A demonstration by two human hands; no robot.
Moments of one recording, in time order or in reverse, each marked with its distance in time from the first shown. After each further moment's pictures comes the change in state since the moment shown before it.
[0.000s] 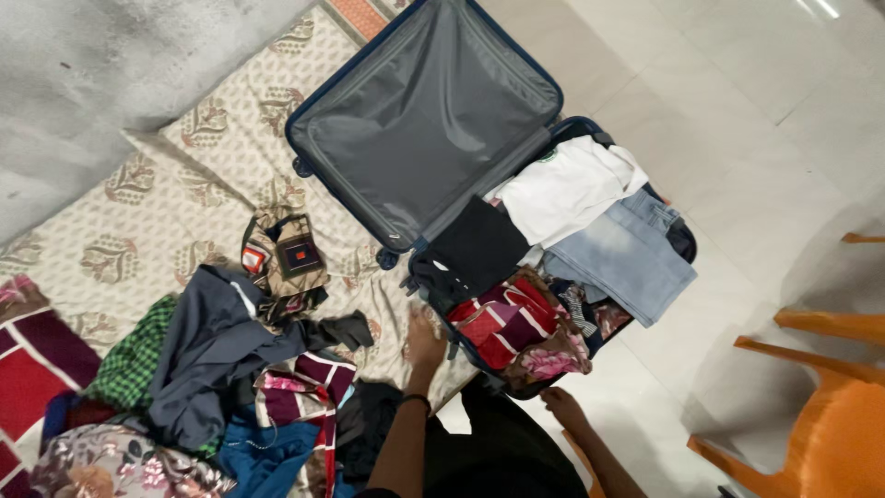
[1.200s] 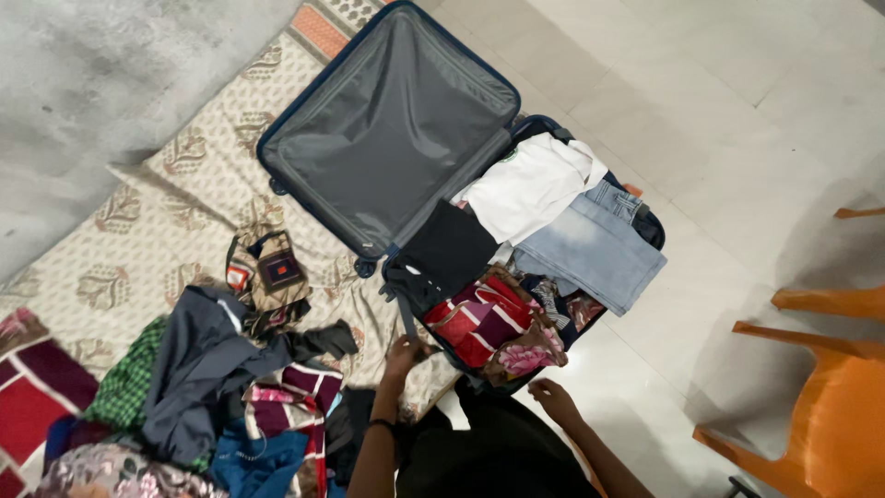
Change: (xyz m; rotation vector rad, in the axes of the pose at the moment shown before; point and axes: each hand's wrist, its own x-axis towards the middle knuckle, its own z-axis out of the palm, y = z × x) left_hand -0.026 0.004 -0.025 -1.155 -0.271 -0.563; right_hand -0.001 0.020 -0.032 0.050 -0.085 -0.029
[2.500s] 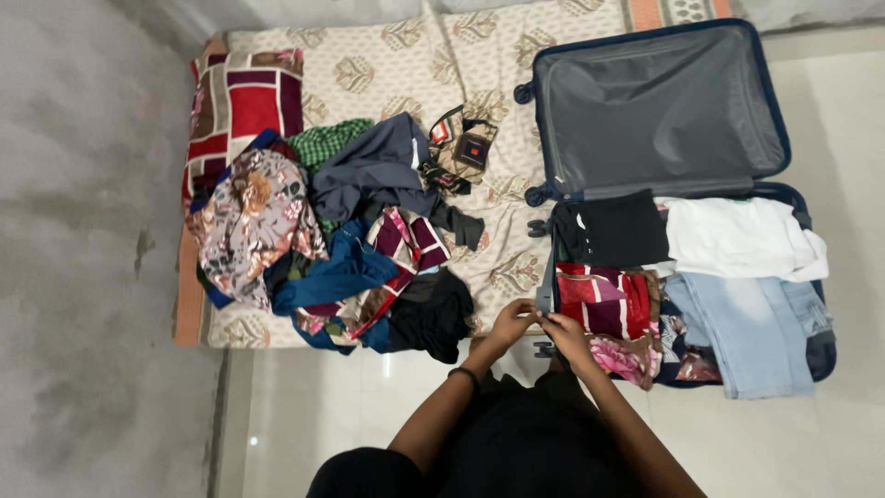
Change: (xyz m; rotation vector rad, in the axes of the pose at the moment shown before) left_hand -0.094 -0.101 0.039 -0.188 0.150 0.602; right_hand 0.016 -0.095 0.110 -0.114 -0.529 -0.441
